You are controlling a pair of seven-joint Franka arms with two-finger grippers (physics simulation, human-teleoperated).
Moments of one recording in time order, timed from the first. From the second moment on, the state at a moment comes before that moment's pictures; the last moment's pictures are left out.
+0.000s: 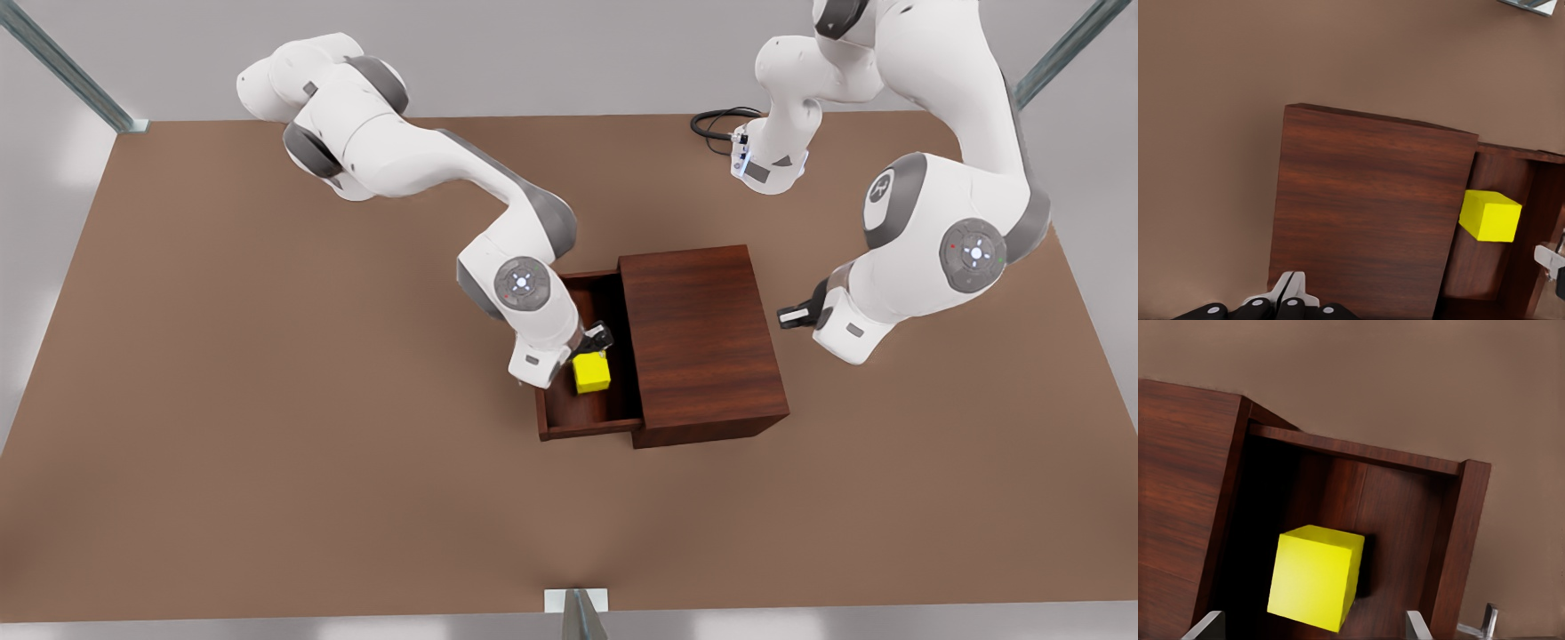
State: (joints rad) left arm -0.25 0.31 0.00 -1.31 -0.19 1.47 -0.50; right arm 0.50 0.81 0.31 -0.88 -0.07 1.81 0.44
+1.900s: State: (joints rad) left arm -0.74 0.78 0.01 -1.24 -0.26 2.09 -2.64; right arm 0.03 0.20 0.06 -1.36 -0.02 1.51 -0.01
